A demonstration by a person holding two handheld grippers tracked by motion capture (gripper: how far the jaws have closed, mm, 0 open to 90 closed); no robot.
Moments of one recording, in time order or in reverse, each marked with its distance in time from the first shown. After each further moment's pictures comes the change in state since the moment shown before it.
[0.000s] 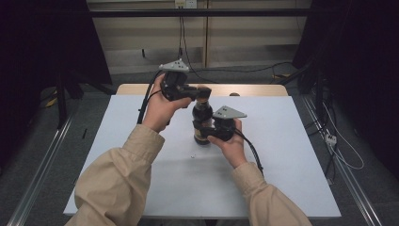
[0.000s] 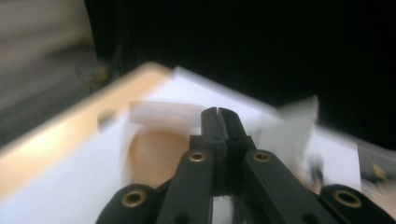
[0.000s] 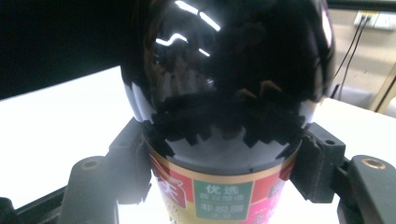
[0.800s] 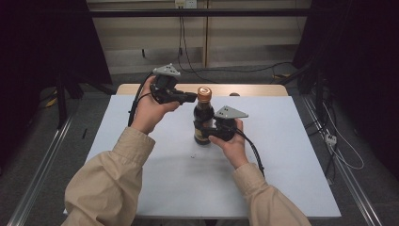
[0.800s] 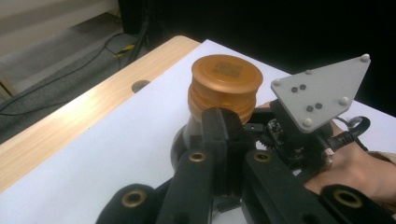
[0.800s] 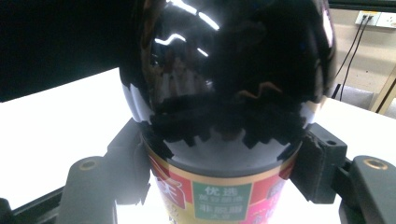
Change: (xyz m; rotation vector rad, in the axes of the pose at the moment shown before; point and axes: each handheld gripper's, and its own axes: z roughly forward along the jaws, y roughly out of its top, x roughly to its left) left arm 0.020 -0.030 -0.017 0.109 0.061 -0.023; right arm -0.007 -0.003 -0.004 -0.008 0.009 0.037
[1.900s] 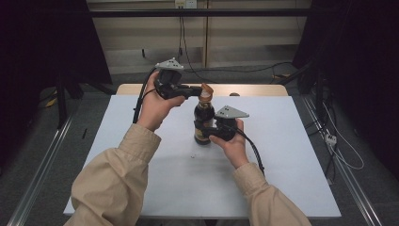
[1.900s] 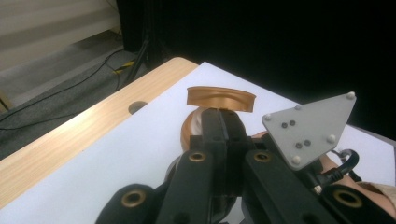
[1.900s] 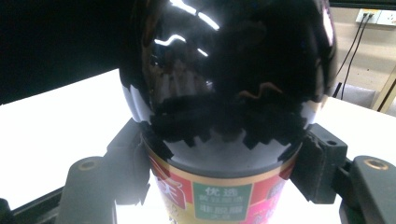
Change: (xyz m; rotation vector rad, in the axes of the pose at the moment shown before) left arm -0.005 0.016 0.003 -0.089 -0.002 -0.023; right arm -0.001 0.000 0.000 -0.002 0.004 0.012
